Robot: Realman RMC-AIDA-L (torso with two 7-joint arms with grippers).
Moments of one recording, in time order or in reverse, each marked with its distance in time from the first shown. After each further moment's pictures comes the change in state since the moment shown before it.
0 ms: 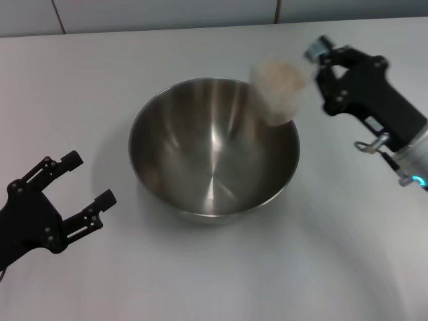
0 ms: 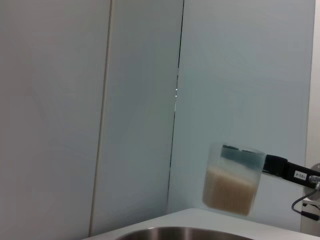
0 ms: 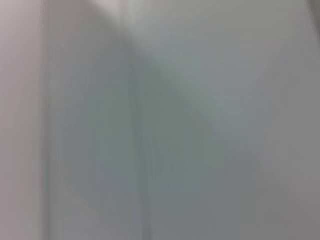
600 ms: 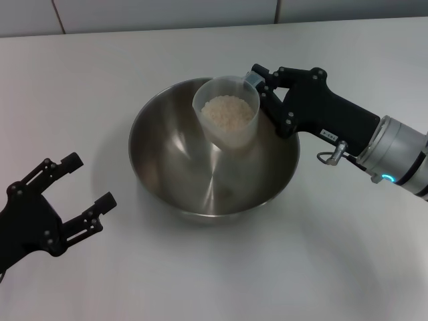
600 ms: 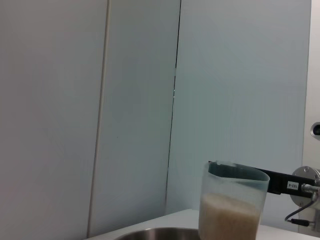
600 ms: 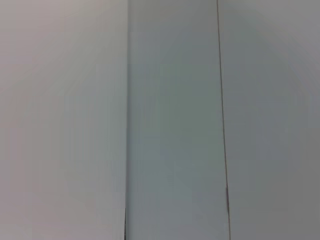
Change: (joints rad) left arm 0.005 0.000 0.002 0.001 0.002 0.010 0.006; right arm 0.089 0.002 -0.021 -0.040 -0.166 0.040 0.054
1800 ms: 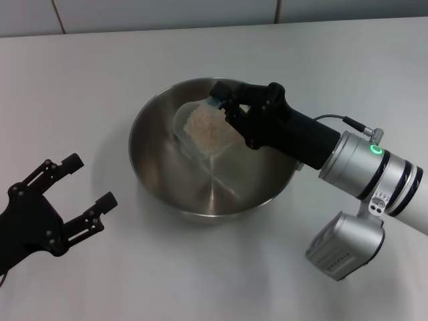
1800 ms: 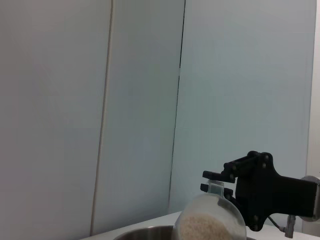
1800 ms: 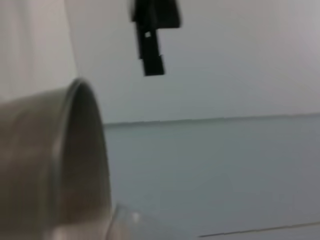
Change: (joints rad) left arm 0.004 -0.007 -0.006 -0.004 0.000 -0.009 0.004; right arm -0.014 0.013 -0.011 0.168 -0.004 0.135 -1.681
